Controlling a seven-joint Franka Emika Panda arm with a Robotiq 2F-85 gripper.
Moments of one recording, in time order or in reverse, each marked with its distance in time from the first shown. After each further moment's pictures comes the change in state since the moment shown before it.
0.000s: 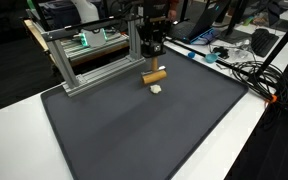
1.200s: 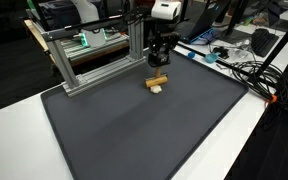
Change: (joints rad) arm 0.057 0.200 -0.014 0.188 -0.006 -0.128 0.079
